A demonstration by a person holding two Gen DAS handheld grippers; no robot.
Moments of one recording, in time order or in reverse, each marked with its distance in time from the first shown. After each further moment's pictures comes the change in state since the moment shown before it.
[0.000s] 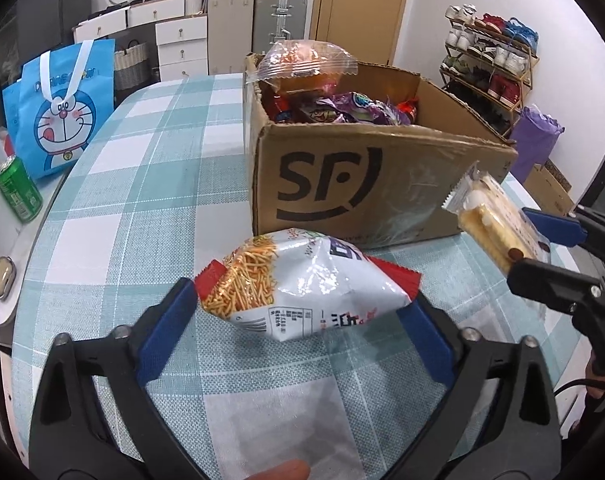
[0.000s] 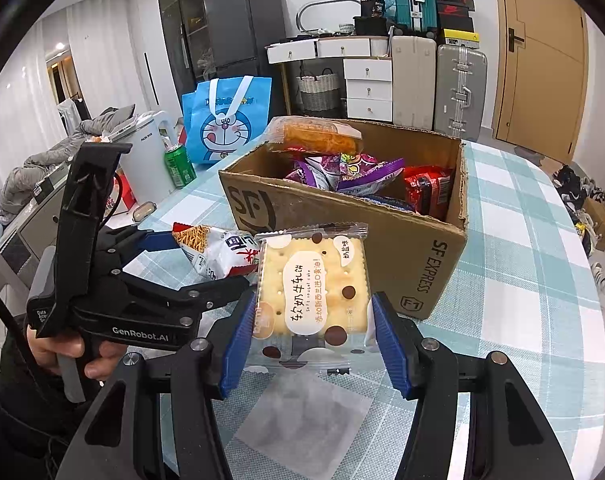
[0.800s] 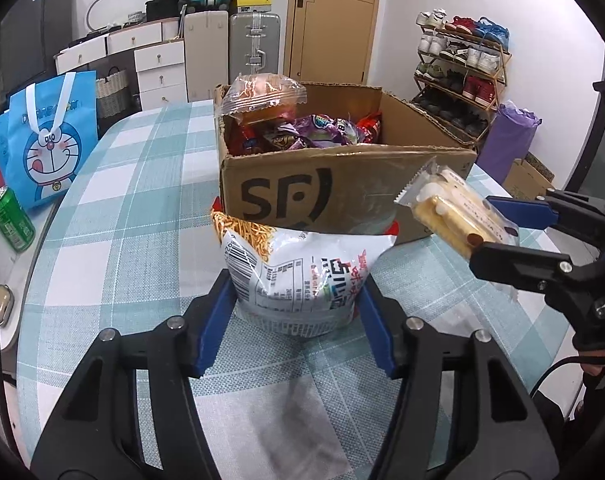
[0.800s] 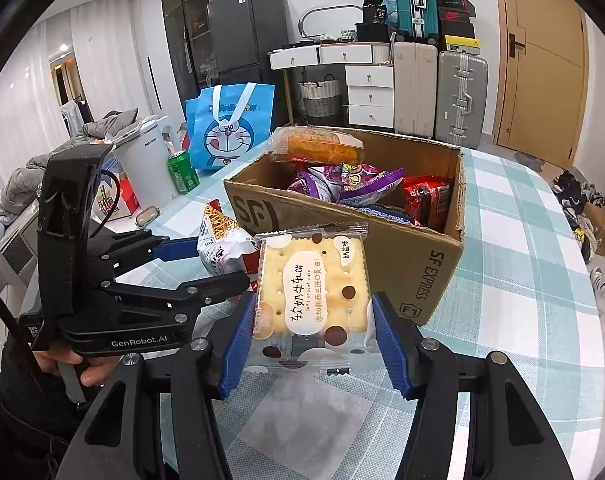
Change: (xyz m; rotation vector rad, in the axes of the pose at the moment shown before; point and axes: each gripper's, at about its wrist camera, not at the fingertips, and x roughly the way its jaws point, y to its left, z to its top) left arm -0.027 -0.018 -0.005 0.072 -0.077 -0.054; right arm -0.006 0.000 0.001 -0.006 -0.022 0.000
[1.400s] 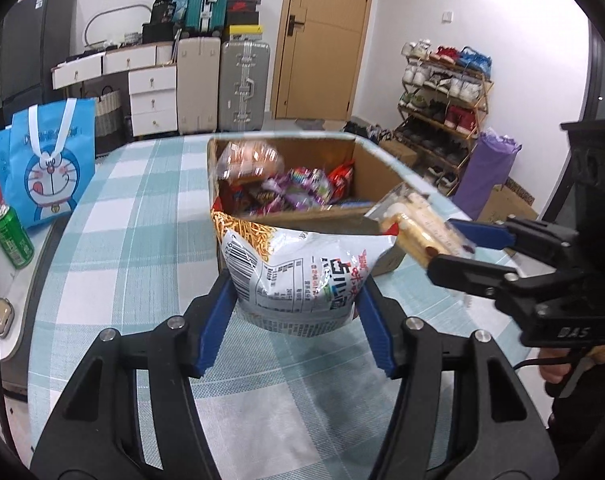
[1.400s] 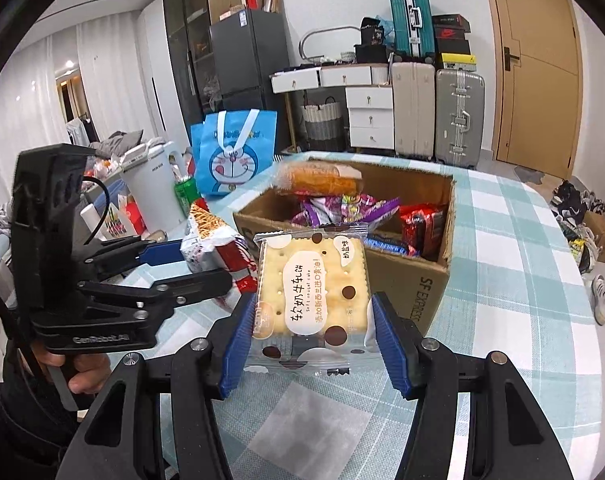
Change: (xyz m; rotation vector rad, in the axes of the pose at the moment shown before) left arm -0.065 -0.010 0.016 -0.012 -0.120 -0.067; right arm -0.023 -0.001 0.007 0.015 -0.098 0.016
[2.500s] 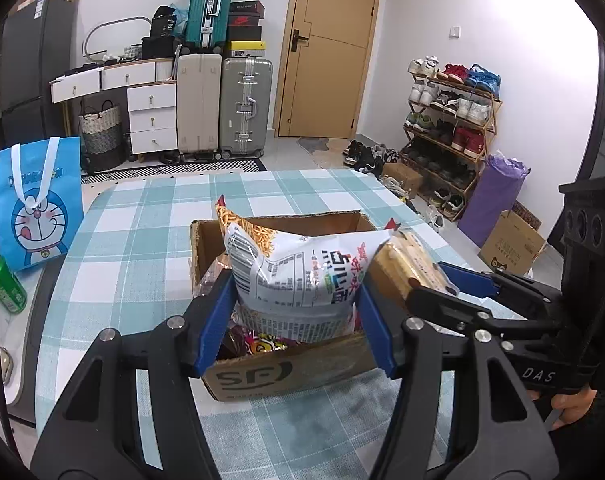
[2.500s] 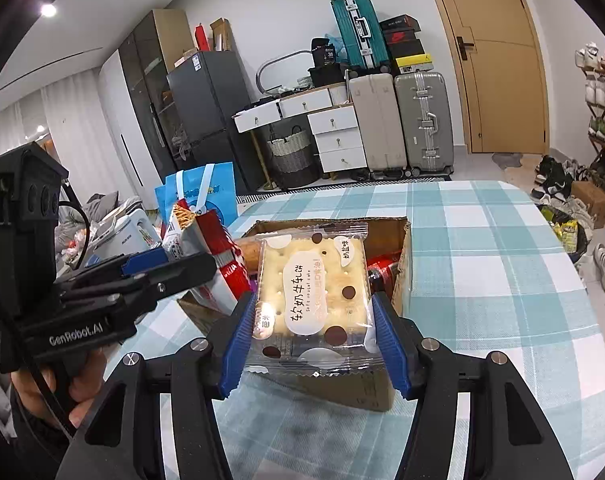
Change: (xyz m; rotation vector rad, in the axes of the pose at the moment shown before) left arm 0.045 -0.017 0.104 -0.008 -0.031 0.025; right arm 0.024 -0.058 0.049 0.194 -0.097 -0.025
